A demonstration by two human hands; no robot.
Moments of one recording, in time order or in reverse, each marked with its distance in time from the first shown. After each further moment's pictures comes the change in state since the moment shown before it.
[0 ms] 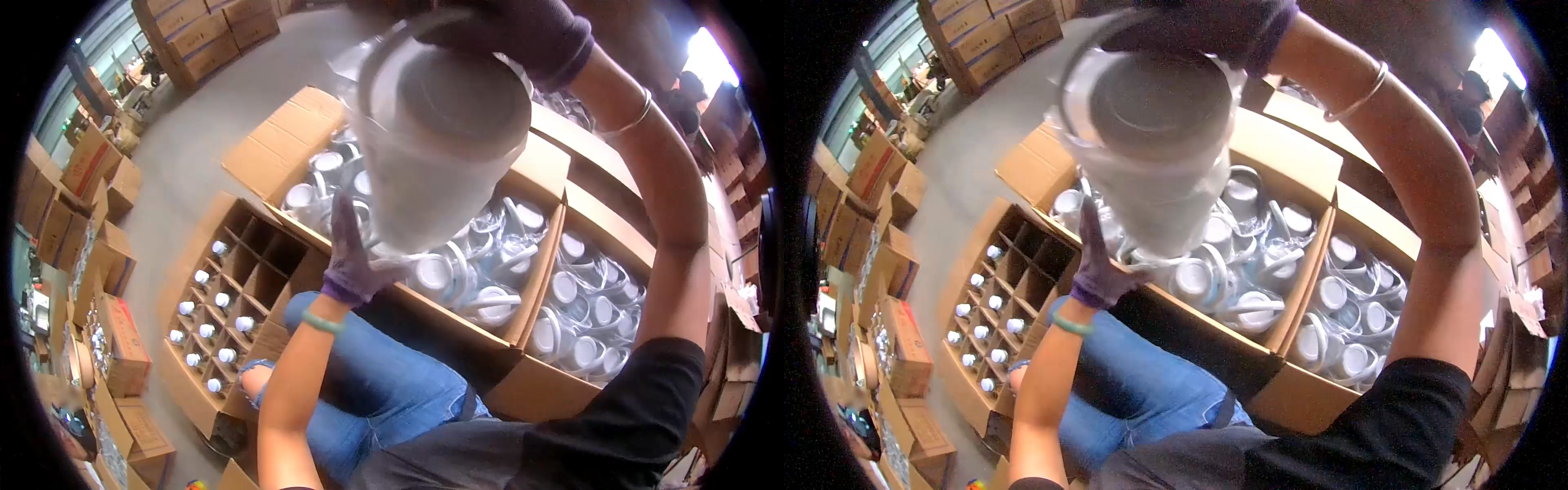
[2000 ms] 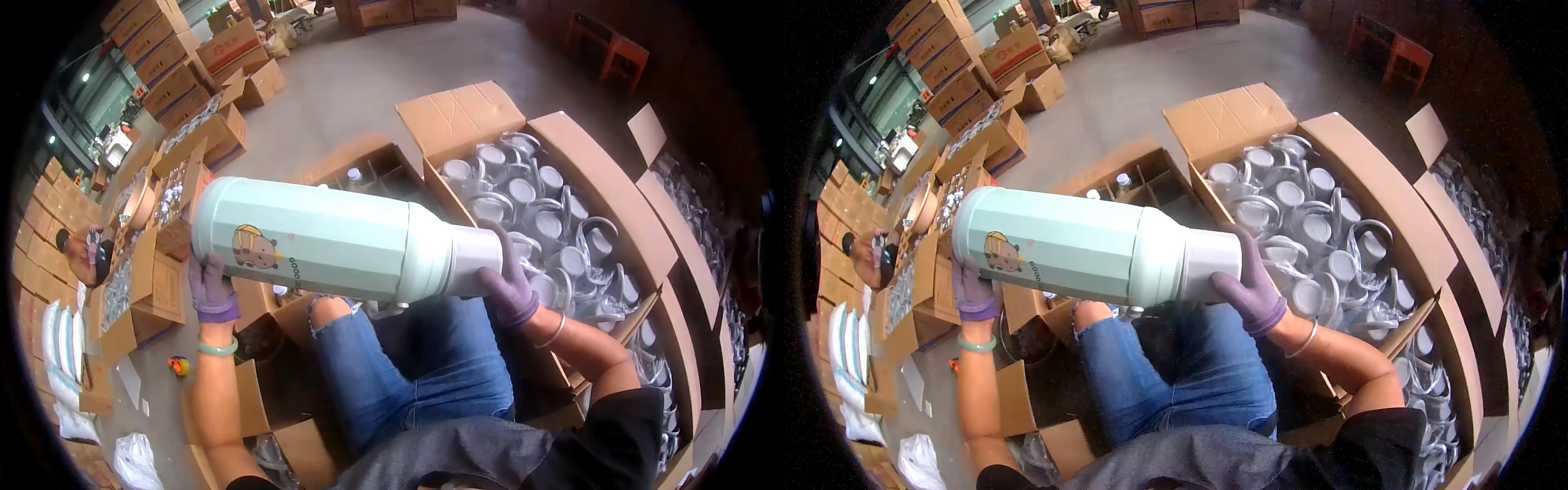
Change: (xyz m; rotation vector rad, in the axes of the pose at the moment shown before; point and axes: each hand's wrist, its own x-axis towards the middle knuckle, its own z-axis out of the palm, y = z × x) left_hand -0.206 0.066 -0.381 -0.148 0.720 -0.698; right_hand -0.129 -0.074 0.307 1.295 -0.100 0.519
